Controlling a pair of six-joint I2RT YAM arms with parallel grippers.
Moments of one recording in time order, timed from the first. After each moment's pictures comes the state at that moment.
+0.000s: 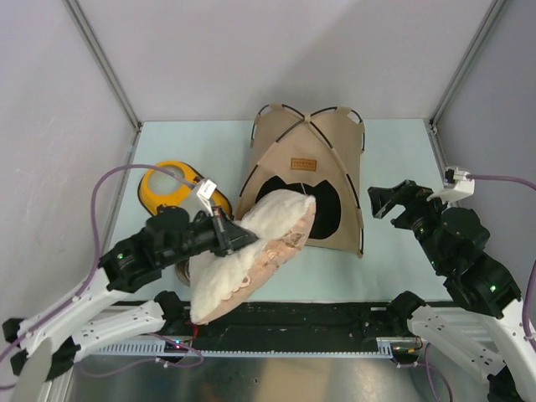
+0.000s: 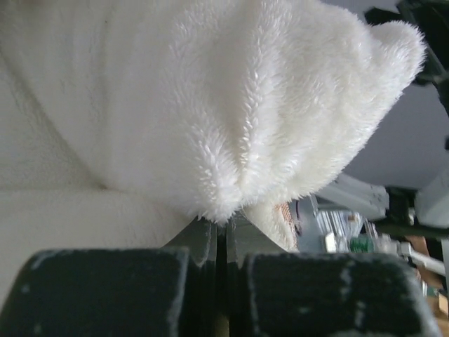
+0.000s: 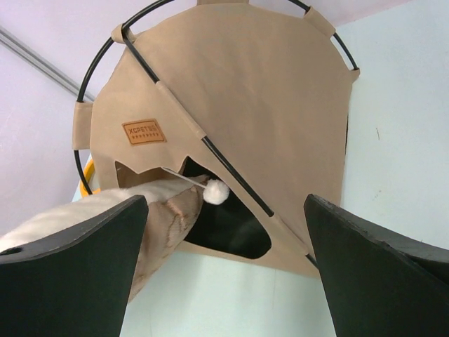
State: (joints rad) left arm -0.91 0.68 0.96 -0.61 0.09 -0.88; right arm 0.62 0.57 1.06 -0.64 0.41 0.56
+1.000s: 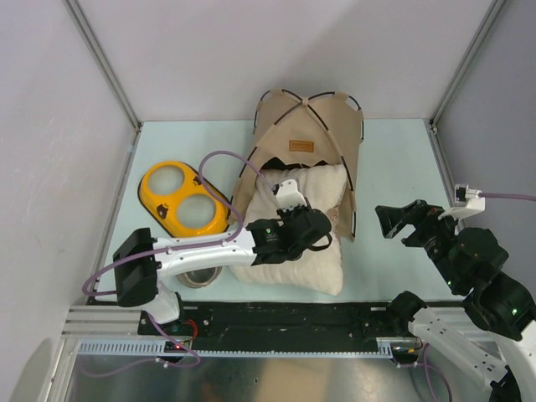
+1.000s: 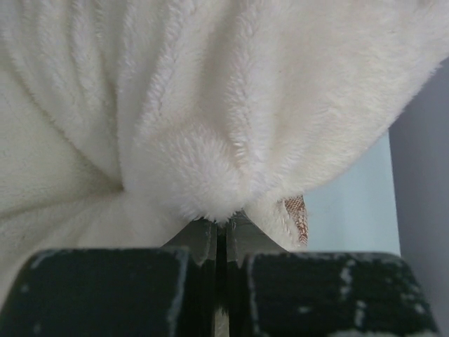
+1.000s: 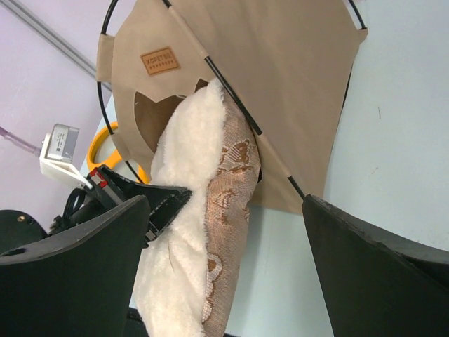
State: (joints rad) left arm -1.24 1.60 1.27 -0.37 -0.81 -1.15; right arm 0.66 0.44 1.06 -0.78 0.39 0.57
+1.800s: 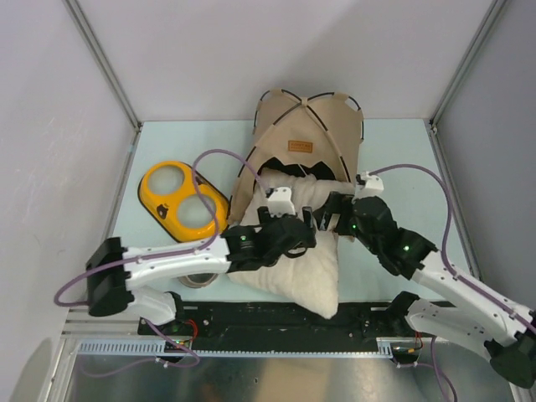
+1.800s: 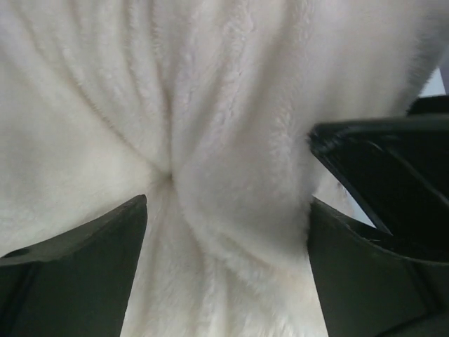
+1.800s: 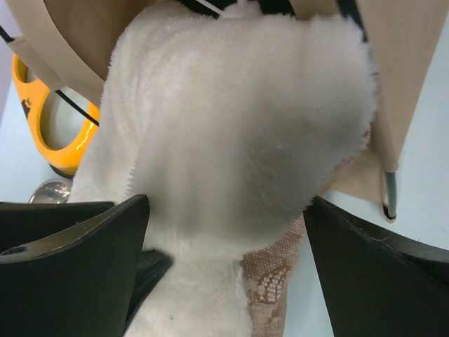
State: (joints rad) left arm -1.23 1.46 1.11 -0.36 -0.66 -0.92; right arm 0.77 0.84 0.76 -0.38 0.32 0.65
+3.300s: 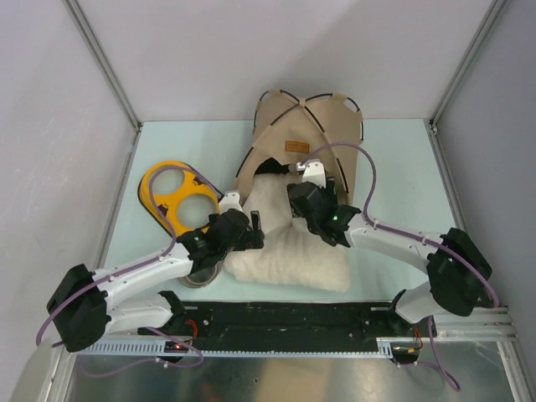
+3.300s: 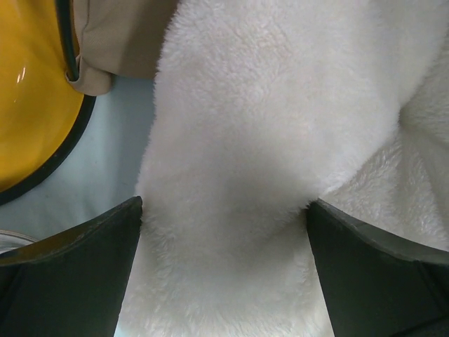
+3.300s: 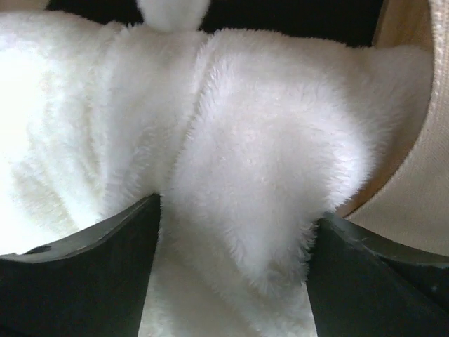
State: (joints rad) left arm -0.85 1.12 0.63 -0.30 -0.38 -0.73; right arm 0.87 1.49 0.99 -0.17 0.70 0.37
